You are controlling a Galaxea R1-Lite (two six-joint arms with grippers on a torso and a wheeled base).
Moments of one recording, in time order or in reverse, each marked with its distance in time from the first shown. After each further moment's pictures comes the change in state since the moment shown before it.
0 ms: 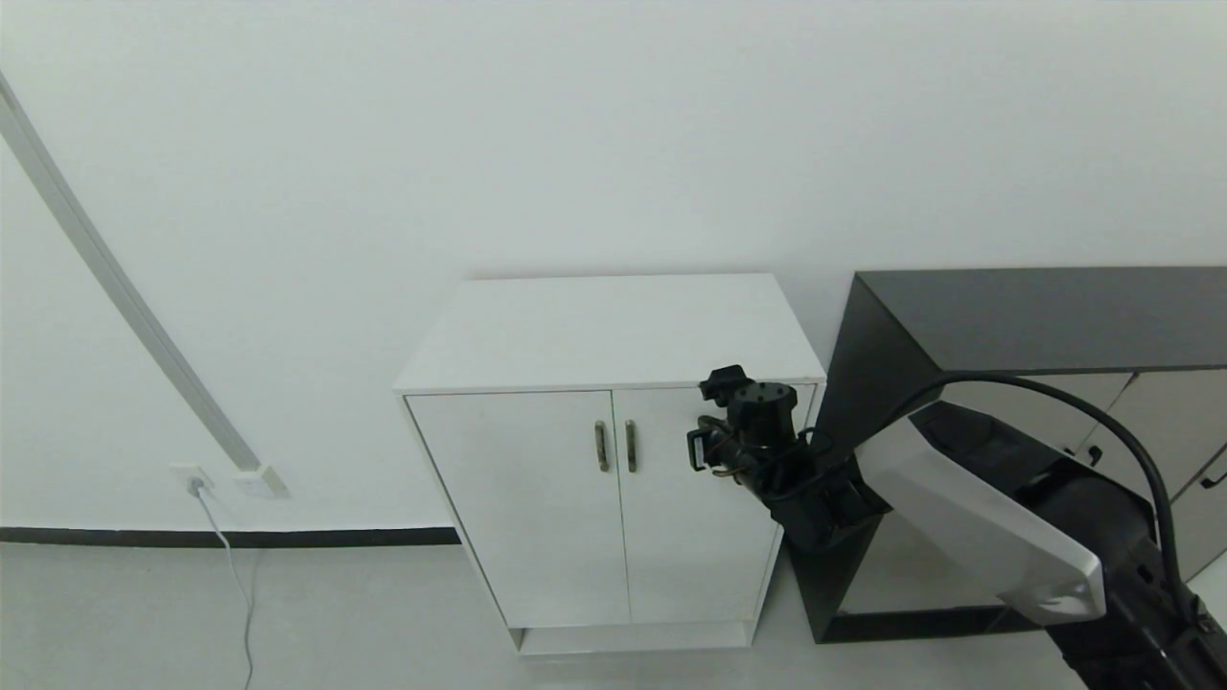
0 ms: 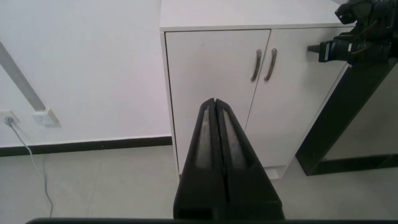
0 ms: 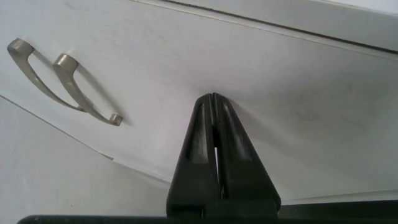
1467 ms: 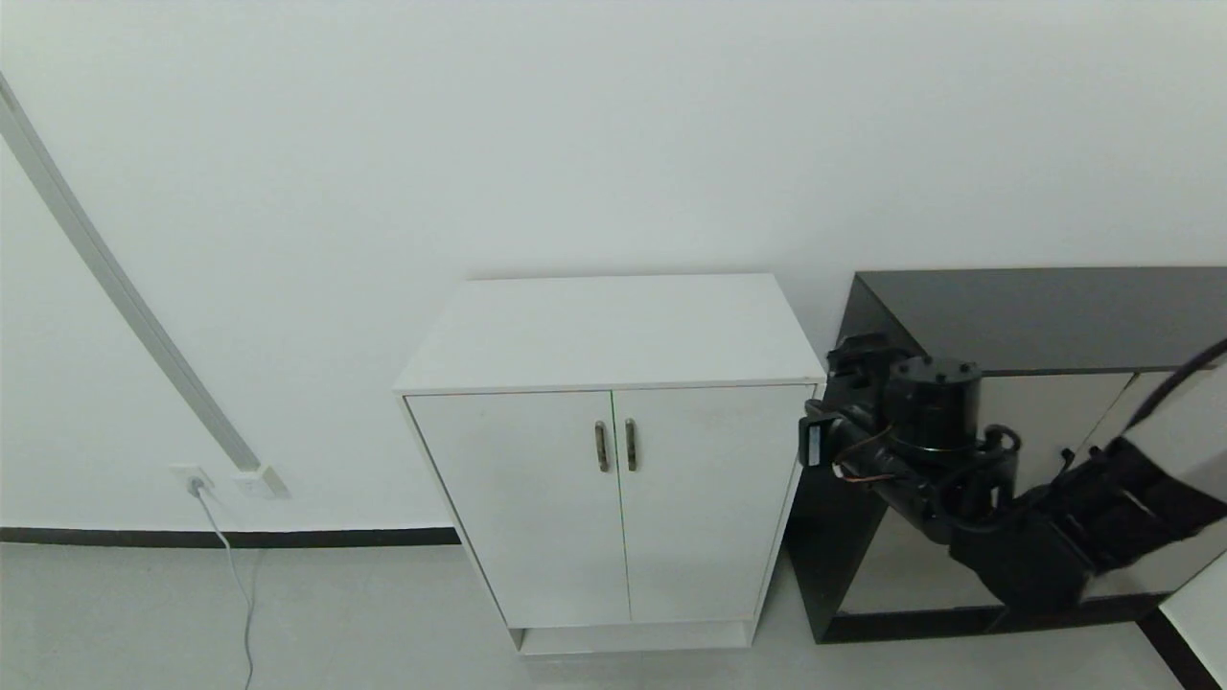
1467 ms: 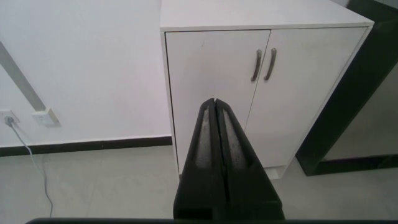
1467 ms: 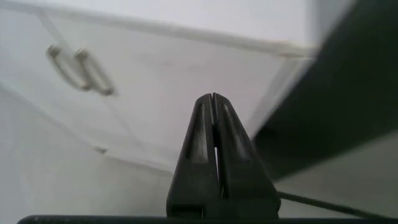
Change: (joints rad) left arm 0.000 0.000 0.000 0.000 0.002 -0.001; right arm -0.048 -0.601 0.775 -0.203 -0.115 0.005
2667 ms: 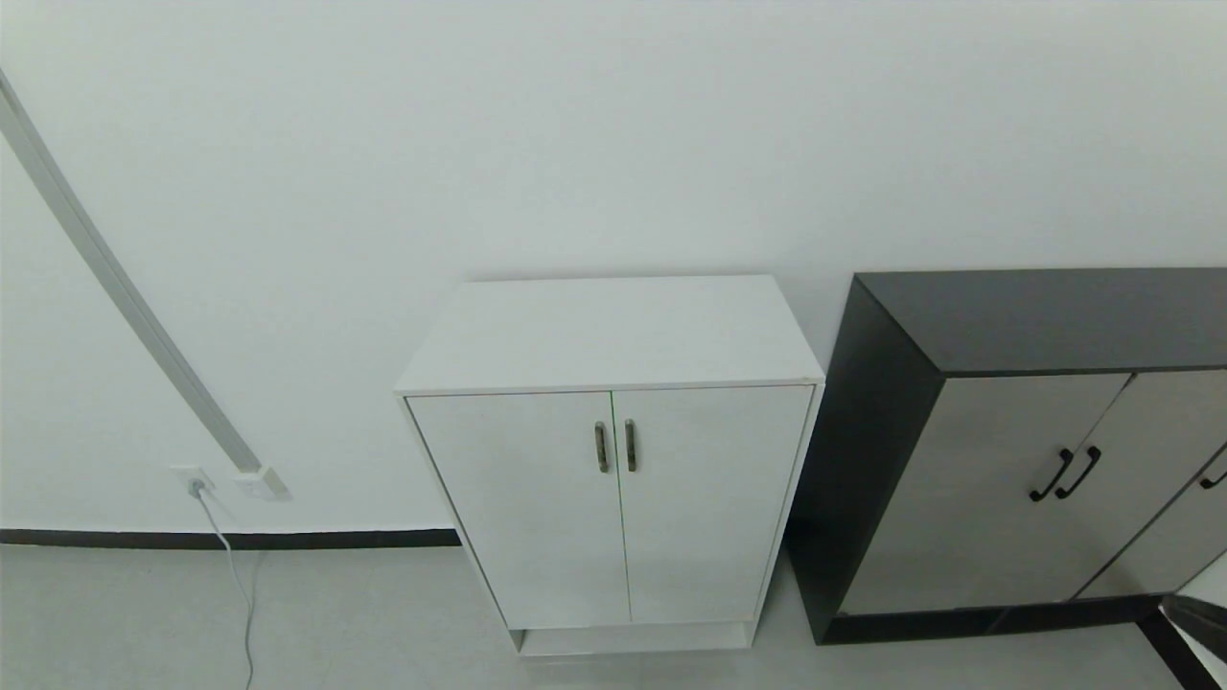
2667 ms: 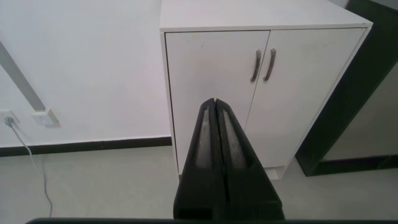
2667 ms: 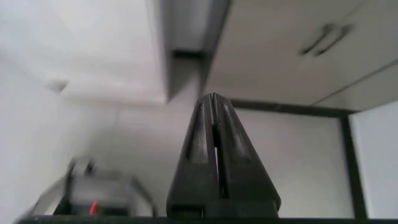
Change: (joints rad) left arm 0.000 0.000 0.000 0.000 0.000 -0.002; right arm -0.256 -1.146 0.565 0.816 0.173 -0.085
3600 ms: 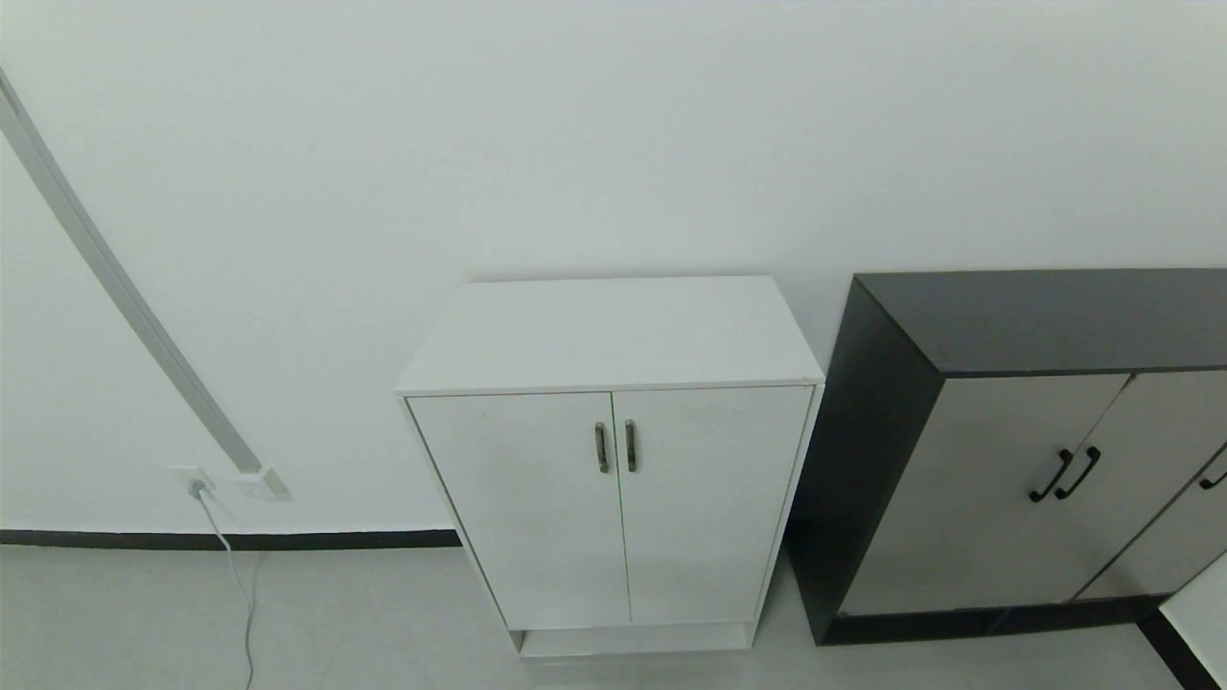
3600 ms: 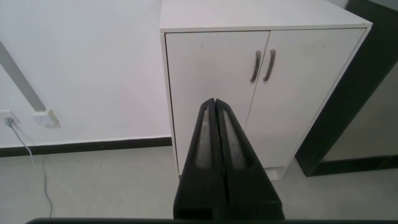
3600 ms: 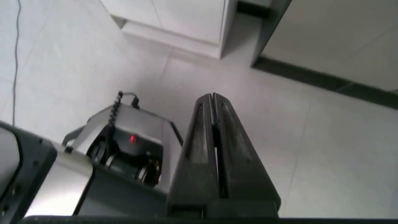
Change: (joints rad) left arm 0.000 0.000 0.000 0.000 0.000 0.000; right arm 0.008 -0.157 0.249 0.122 0.212 -0.032
